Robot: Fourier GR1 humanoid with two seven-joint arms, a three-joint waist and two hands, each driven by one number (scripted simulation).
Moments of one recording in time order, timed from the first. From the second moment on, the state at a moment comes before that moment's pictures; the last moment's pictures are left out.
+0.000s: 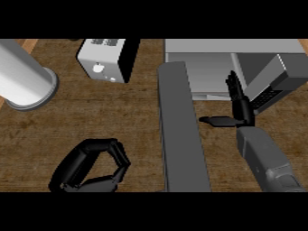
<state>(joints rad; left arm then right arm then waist) 0.08 0.03 -0.22 -1.77 -0.06 -0.35 -0.13 -0.72 -0.15 -0.31 -0.21 0.08 -0.02 -0.96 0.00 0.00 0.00</state>
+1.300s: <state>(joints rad) -0.25 0.01 -0.69 -1.19 -0.12 -0.08 -0.23 0.01 -0.18 -0.16 -1.24 -0.04 0.19 -0.72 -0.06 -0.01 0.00</state>
